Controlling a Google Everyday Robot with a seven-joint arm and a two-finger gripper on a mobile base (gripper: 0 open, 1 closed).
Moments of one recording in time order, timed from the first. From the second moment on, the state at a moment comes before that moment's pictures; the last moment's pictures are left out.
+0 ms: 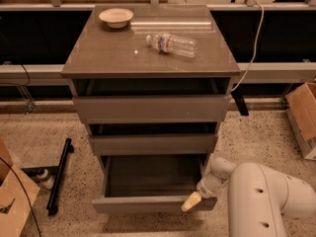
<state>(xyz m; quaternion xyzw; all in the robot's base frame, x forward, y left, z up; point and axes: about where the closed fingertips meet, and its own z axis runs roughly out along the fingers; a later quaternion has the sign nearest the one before) 0.548 -0.199 0.178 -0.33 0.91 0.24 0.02</state>
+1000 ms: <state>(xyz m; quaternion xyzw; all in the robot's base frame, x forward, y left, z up) 0.549 -0.193 0.178 -0.33 0.91 0.24 0.02</state>
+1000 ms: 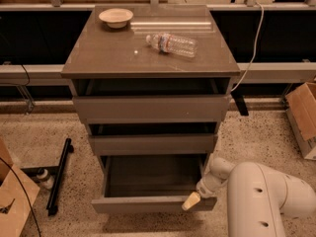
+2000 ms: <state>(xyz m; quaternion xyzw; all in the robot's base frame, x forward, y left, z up) 0.533 -0.195 0.184 -0.33 0.91 0.24 0.03</state>
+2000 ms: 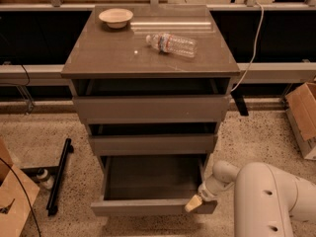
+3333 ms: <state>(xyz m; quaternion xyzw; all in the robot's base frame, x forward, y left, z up) 0.511 -0.193 0.187 -0.31 0.92 0.24 0.01</state>
